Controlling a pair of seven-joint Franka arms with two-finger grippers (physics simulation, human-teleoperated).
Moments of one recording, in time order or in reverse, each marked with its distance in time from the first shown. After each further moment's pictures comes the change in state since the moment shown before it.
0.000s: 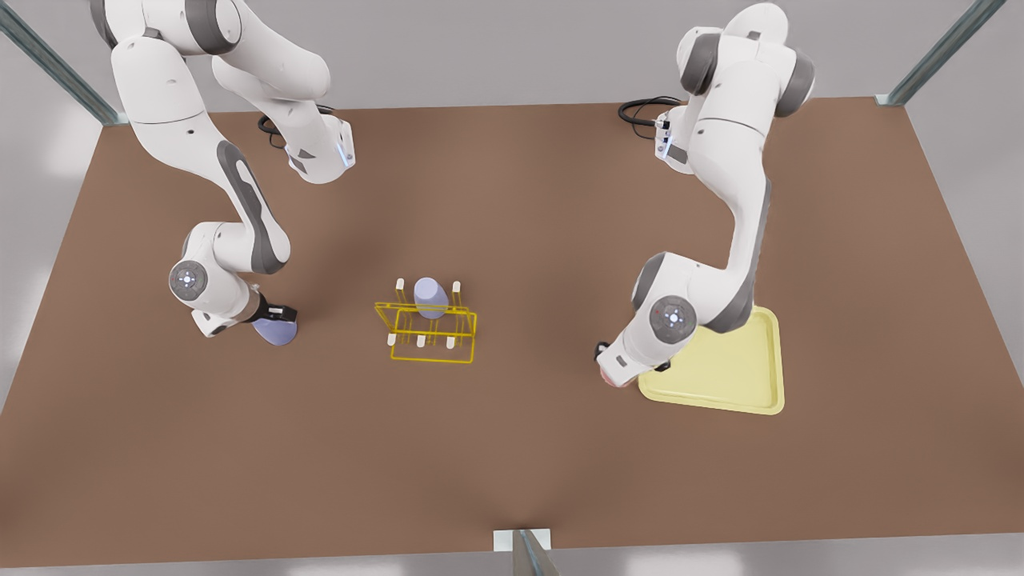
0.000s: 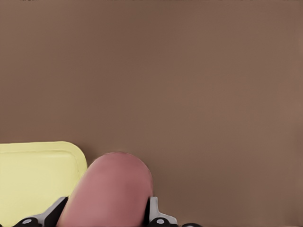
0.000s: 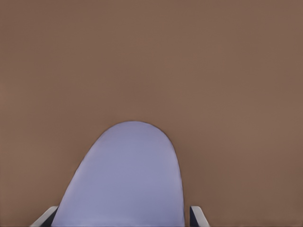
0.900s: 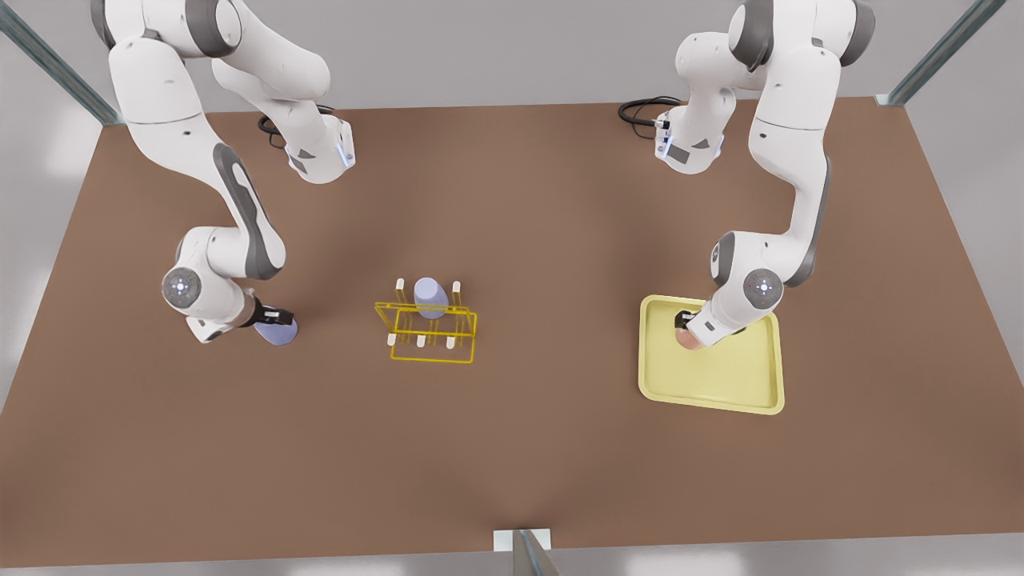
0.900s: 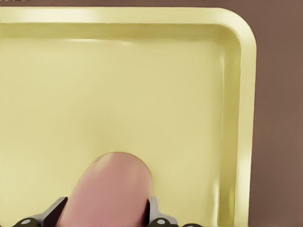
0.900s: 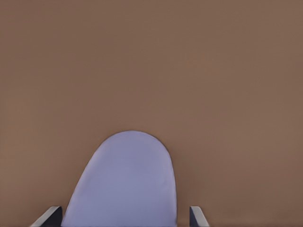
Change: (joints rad) left arm 0.269 -0.270 0.012 -0.787 0.032 0.466 0.247; right arm 0.005 0.017 -0.008 0.058 0.000 -0.062 -0.021
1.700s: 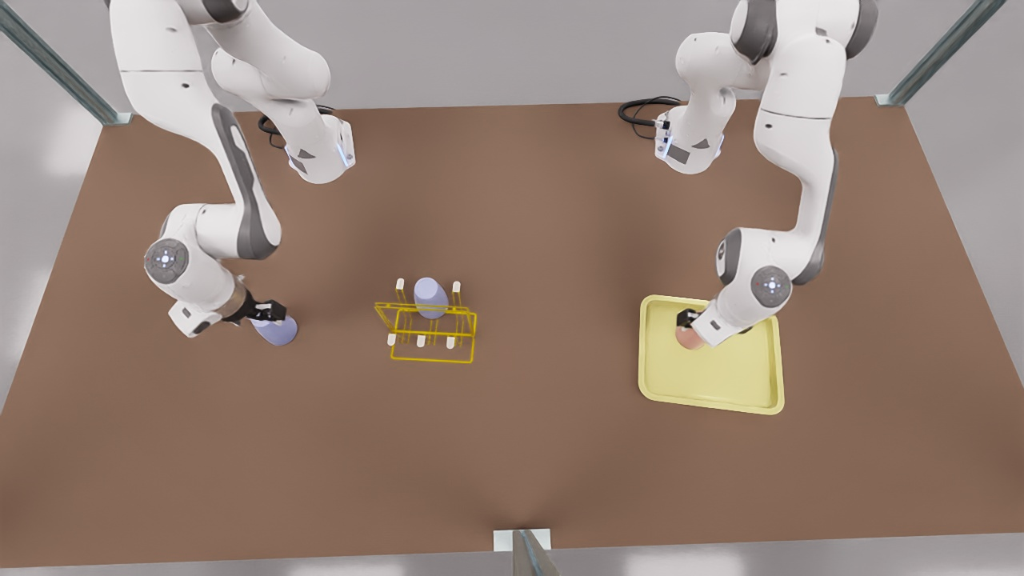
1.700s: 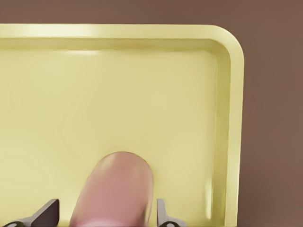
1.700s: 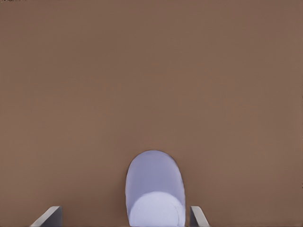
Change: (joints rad) left arm 0.008 -0.026 -0.003 0.021 -0.001 -0.051 0.005; right arm 0.044 -0.165 0.006 0.025 -0.004 -0.060 -0.051
